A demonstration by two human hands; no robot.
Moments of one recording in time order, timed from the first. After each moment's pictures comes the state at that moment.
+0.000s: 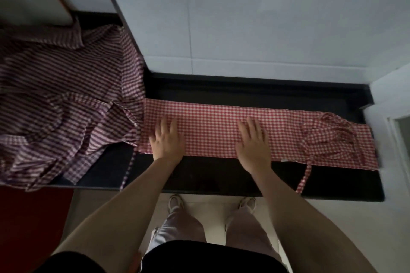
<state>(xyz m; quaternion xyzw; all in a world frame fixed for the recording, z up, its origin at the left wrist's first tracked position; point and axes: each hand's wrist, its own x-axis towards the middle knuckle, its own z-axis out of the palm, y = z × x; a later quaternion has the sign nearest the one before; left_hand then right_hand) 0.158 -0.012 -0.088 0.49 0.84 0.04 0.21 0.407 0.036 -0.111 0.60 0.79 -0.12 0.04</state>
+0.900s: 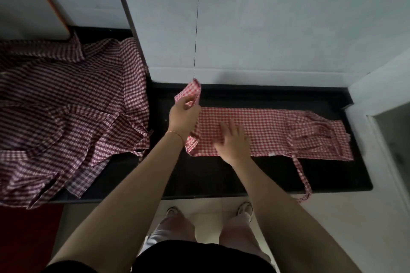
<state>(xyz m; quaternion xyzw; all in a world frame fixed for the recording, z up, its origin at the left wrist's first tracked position) 0.156 0.043 0.006 0.28 0.68 0.45 0.49 0.324 0.034 -0.080 0.65 0.73 -0.20 0.07</state>
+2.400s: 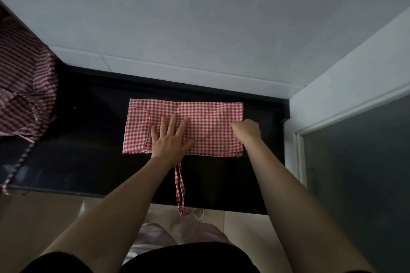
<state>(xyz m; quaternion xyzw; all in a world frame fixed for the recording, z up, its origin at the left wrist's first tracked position) 0.406 0.067 -0.089 0.61 0.76 -0.03 0.23 0.605 0.189 -0.042 0.78 0.48 -0.40 0.03</state>
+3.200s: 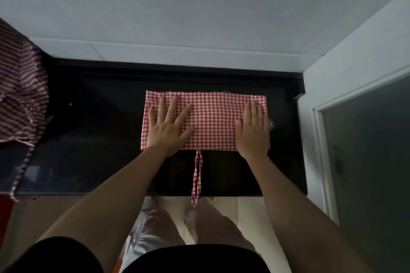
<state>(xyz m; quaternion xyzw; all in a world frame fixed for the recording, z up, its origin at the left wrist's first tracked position) 0.362 0.067 -0.119 0.69 0.71 -0.03 0.15 0.618 0.118 -0.128 0.66 0.74 -0.10 -0.03</state>
